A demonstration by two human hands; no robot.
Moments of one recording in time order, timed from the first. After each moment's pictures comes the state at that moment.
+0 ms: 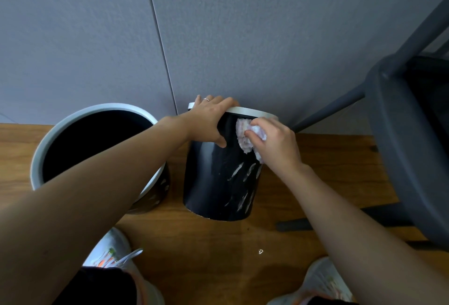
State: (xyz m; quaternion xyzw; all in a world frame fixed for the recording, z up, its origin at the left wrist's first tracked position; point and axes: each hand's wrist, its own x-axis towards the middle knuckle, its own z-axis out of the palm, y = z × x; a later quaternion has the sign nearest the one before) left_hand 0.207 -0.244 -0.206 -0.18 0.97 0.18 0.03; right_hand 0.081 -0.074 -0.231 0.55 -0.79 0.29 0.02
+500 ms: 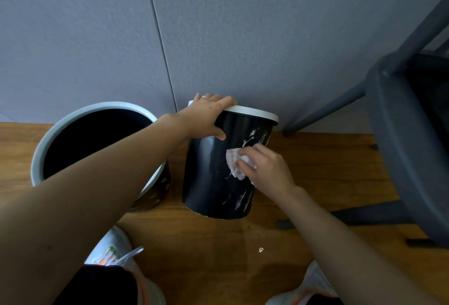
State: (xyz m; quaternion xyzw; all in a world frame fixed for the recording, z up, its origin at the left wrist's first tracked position) left_hand 0.209 -0.254 -0.211 -0.16 0.97 0.17 0.02; right_hand 0.115 -0.042 -0.255 0.61 -0.76 0.22 -0.05
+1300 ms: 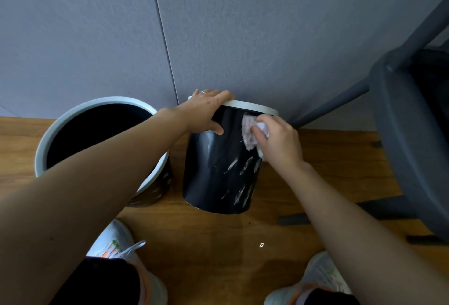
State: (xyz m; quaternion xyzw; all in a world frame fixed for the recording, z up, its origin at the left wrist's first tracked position) left_hand 0.217 -0.259 -0.212 -0.15 0.97 0.18 0.01; right_hand 0.087 -0.069 -0.236 0.51 -0.82 0.25 -0.01
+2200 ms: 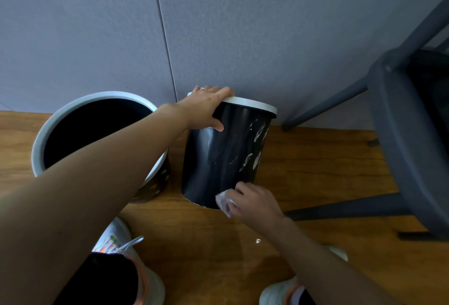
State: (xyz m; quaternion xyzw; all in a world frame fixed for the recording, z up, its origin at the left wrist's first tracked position) left_hand 0.216 -0.263 -0.217 -0.15 0.97 0.18 0.00; right_hand 0.171 0.008 -0.297 0.68 -0.73 0.05 -0.09
